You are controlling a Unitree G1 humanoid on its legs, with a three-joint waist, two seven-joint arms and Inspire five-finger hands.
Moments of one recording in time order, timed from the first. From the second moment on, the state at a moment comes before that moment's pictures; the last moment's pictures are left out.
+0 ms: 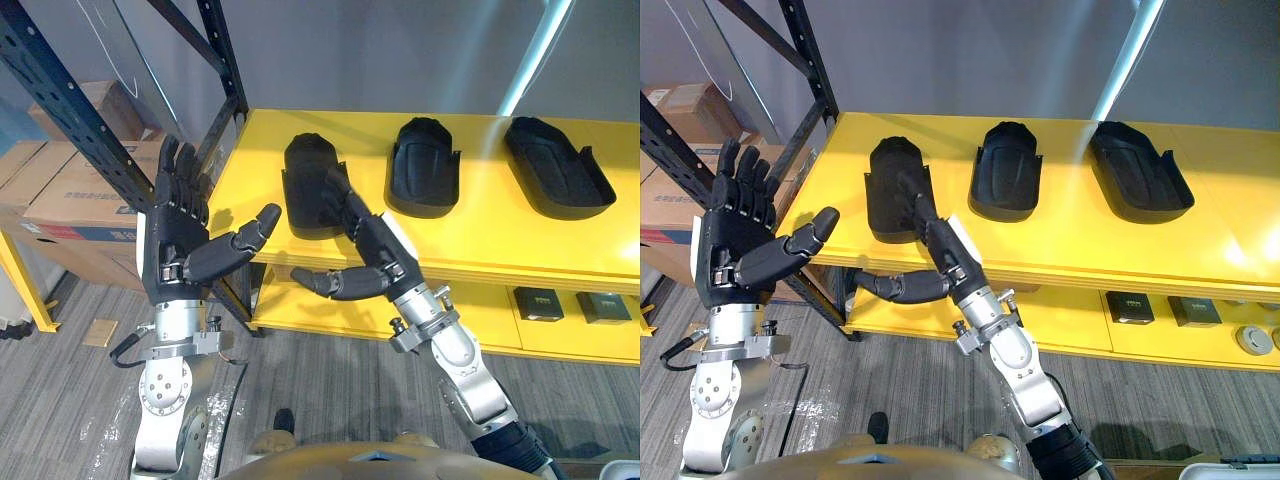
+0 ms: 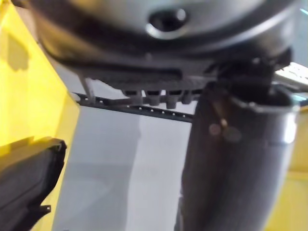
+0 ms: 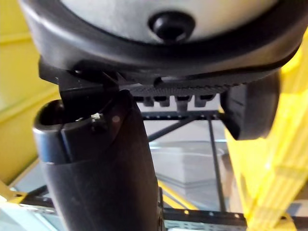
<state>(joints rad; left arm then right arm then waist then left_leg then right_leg) 0.32 0.13 -0.01 -0.49 -0.30 -0.27 0.08 0.04 -0.25 0.38 -0.15 0.16 -0.25 0.16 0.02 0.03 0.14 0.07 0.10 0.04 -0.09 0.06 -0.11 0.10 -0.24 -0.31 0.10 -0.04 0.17</state>
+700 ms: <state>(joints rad) 0.36 0.13 -0.04 -0.49 -0.31 -0.31 0.15 0.06 -0.28 0.40 -0.08 0.12 -0.22 0.14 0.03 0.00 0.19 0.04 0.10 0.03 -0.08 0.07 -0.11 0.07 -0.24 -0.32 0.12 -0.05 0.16</state>
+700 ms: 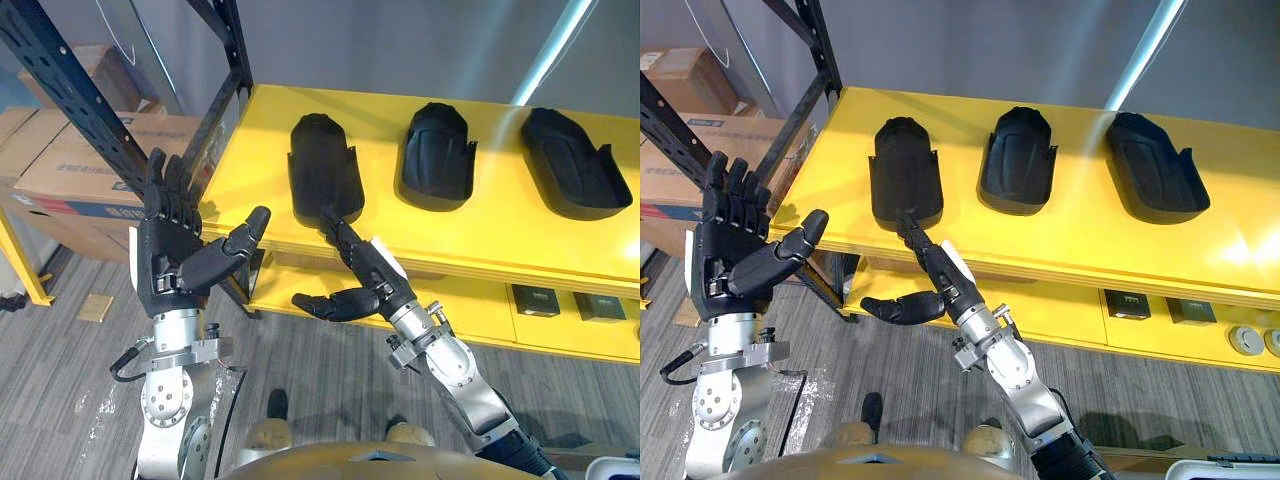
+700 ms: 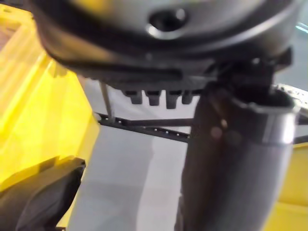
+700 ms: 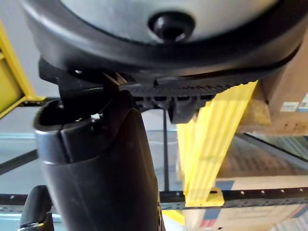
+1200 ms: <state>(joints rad) 0.36 0.11 -0.04 -0.49 -0.35 -0.31 0.15 -0.09 -0.26 0.33 0.00 0.04 -0.25 0.03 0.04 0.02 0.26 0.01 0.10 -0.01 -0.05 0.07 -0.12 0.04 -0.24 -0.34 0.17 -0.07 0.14</state>
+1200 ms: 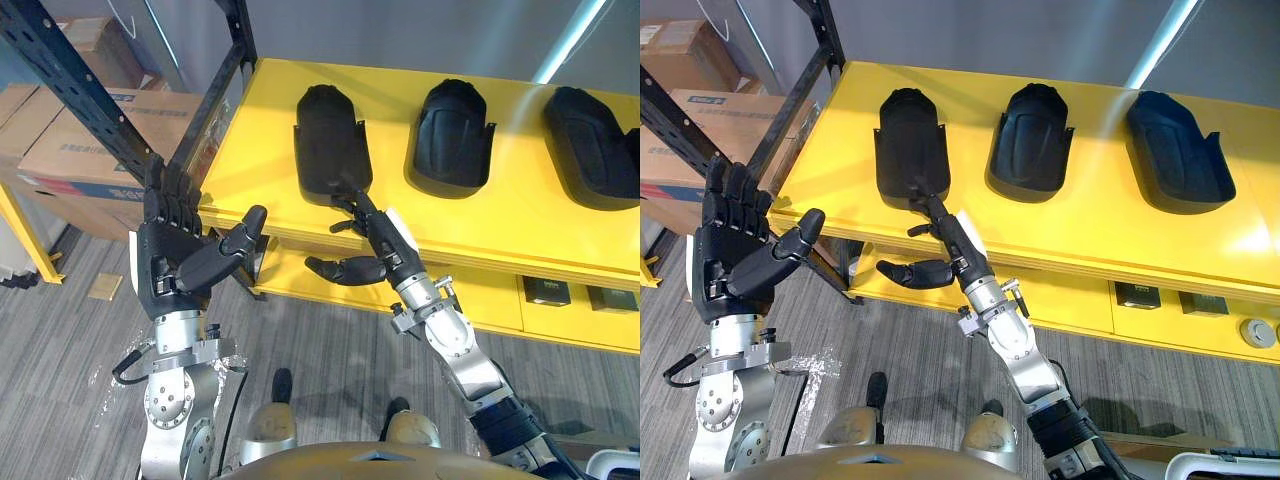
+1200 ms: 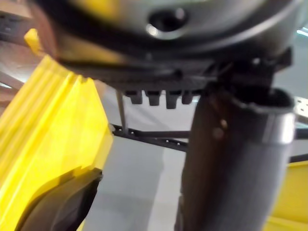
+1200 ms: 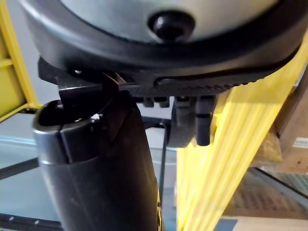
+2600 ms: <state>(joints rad) 0.36 0.09 -0.11 -0.48 -0.35 -0.30 0.11 -0.19 -0.19 0.17 -0.21 0.05 -0.26 -0.18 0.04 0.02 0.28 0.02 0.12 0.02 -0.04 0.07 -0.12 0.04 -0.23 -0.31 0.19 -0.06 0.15</state>
